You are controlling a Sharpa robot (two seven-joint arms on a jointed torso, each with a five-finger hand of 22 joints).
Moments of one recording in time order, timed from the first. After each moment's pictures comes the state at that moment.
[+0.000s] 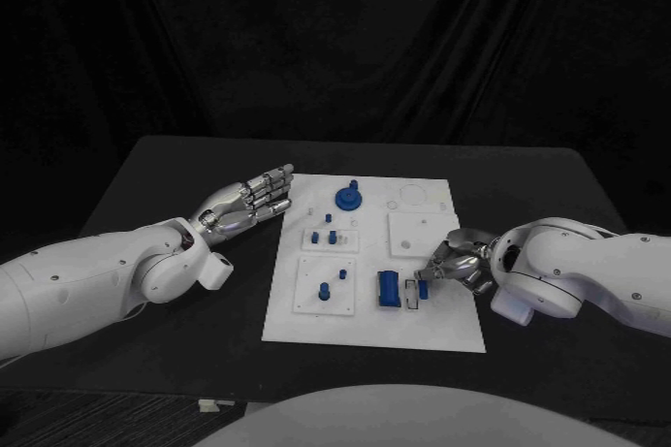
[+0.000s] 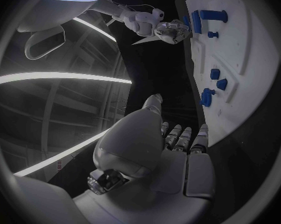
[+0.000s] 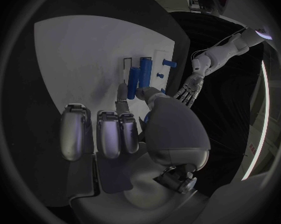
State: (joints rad) left arm 1.13 -0.88 -0.22 1.36 -0.35 0.08 0.60; left_hand 1.59 0.23 -0.17 0.20 0.50 0.10 -0.01 0.02 0.02 0.01 0.14 0.09 0.02 0.00 0.17 0.00 0.00 0.16 0.03 0.29 0.02 0.08; right arm 1.23 -1.01 -0.25 1.81 -0.80 -0.18 -0.54; right_hand 1.14 -0.09 0.30 0.14 0.78 1.01 0.03 0.29 0.90 1.47 -0.04 1.57 1.31 1.47 -0.10 1.52 1.31 0.04 1.47 0.00 1.42 1.31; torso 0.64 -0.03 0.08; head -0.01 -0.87
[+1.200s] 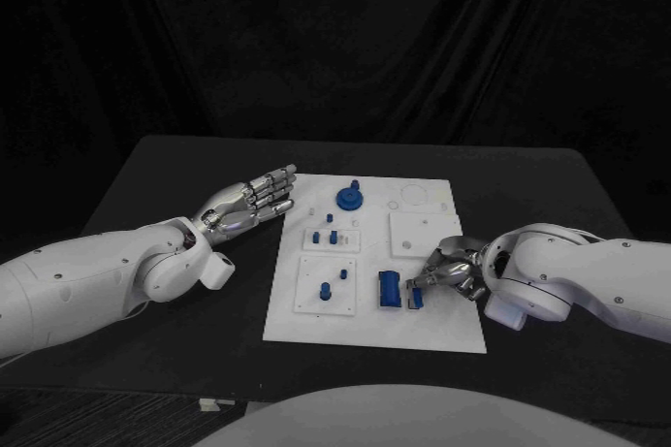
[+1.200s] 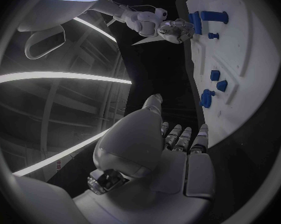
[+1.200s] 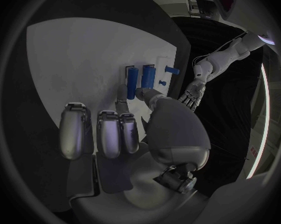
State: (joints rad) left arm 1.13 -0.88 -0.22 1.36 -0.35 0.09 0.59; left_hand 1.59 0.23 -0.17 0.20 0.50 0.10 -0.01 0.02 0.02 0.02 0.15 0.09 0.02 0.00 0.17 0.00 0.00 0.16 0.03 0.29 0.02 0.08; right arm 1.20 -0.97 -0.25 1.77 -0.82 -0.14 -0.54; right_hand 1.08 -0.08 0.36 0.08 0.60 0.98 0.03 0.30 0.91 1.47 -0.04 1.57 1.31 1.47 -0.10 1.51 1.31 0.04 1.47 0.00 1.40 1.31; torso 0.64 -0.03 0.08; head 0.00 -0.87
